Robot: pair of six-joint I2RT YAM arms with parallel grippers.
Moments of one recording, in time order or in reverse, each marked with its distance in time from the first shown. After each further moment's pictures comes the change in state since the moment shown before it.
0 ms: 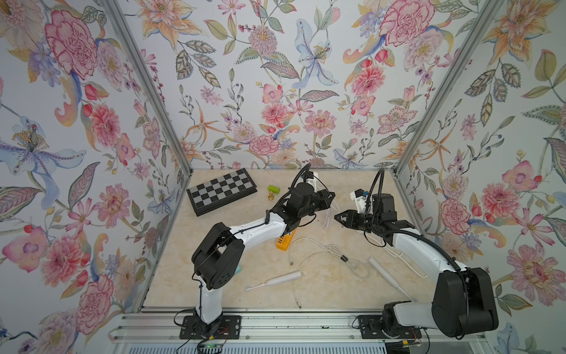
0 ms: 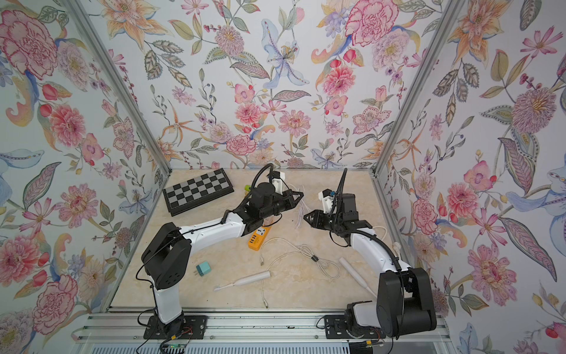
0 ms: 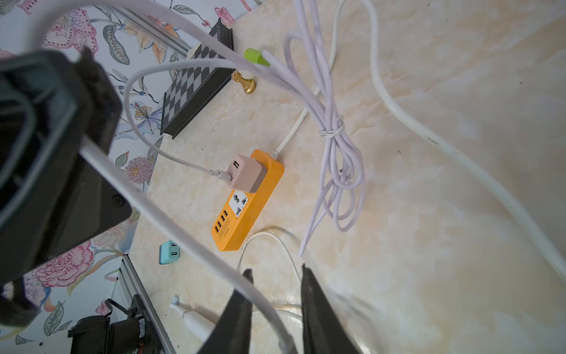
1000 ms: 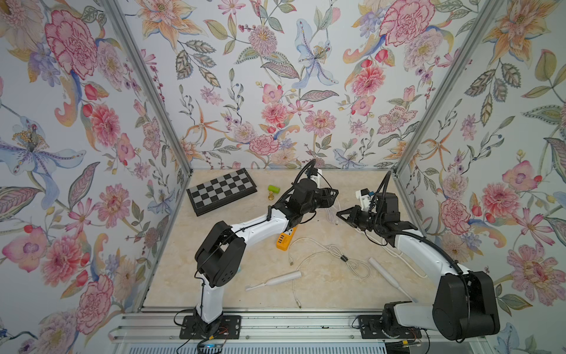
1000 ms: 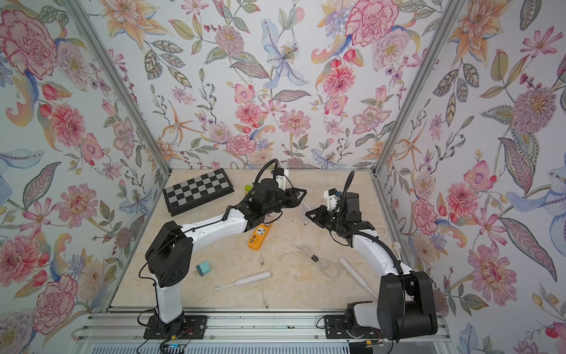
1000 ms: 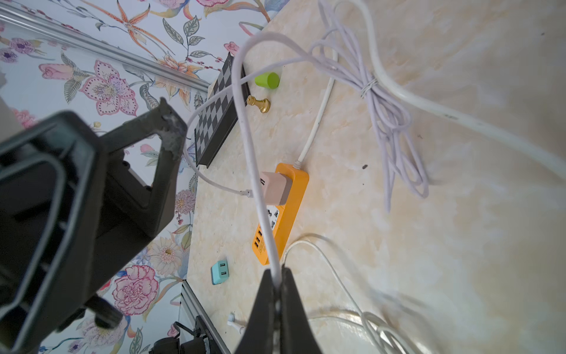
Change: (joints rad) left arm 0.004 0.009 0.074 -0.116 -0.047 0.220; right arm -0.028 -0.029 -0.017 0.069 -0.047 0.350
